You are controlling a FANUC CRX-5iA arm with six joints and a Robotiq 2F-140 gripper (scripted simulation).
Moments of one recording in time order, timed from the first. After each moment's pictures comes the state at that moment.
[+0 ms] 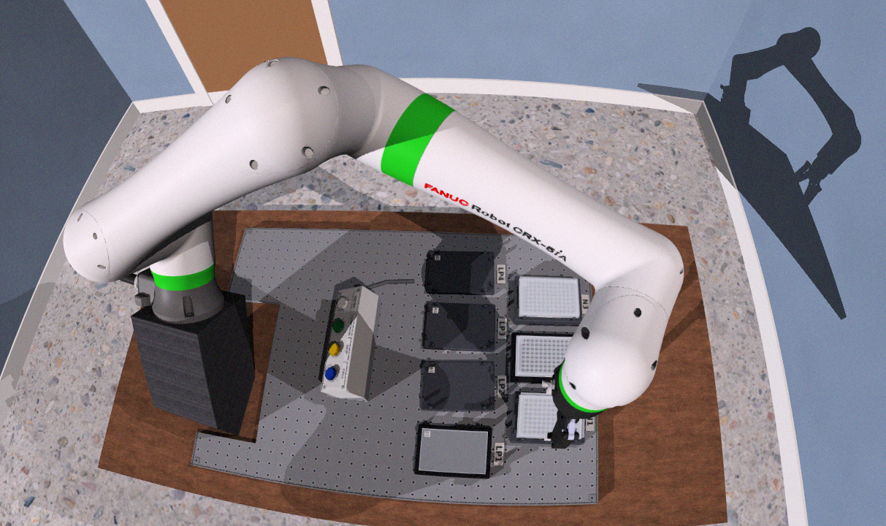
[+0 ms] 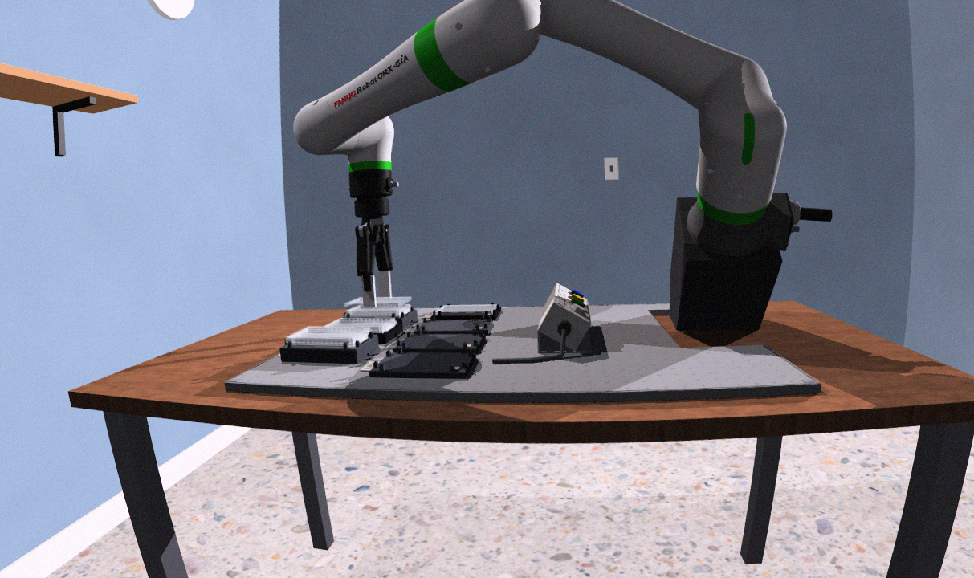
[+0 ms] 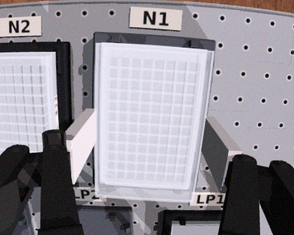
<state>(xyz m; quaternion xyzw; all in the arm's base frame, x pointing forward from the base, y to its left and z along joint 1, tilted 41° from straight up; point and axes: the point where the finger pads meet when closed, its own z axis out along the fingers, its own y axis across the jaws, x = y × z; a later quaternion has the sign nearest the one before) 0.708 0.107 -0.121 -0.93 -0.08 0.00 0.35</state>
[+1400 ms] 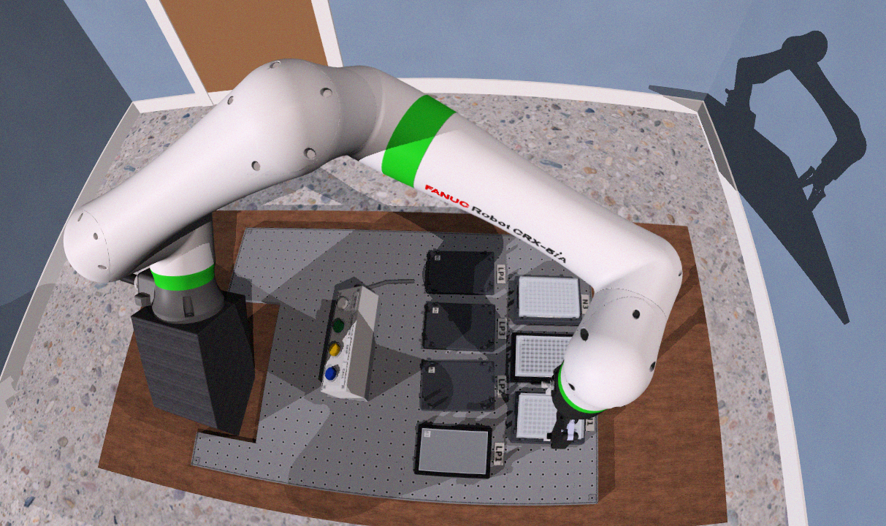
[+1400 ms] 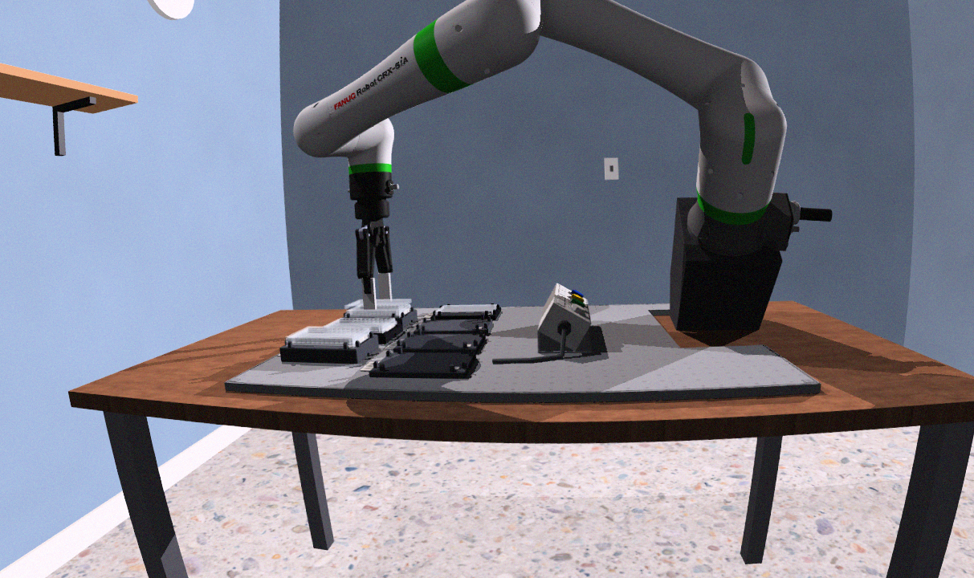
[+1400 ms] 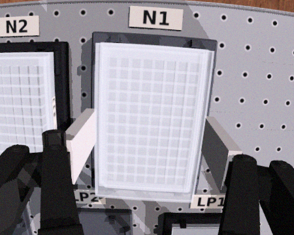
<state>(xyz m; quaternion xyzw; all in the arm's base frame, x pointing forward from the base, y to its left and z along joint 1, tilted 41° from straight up) 0.708 0.111 -0.125 -0.93 -0.08 0.00 0.35</state>
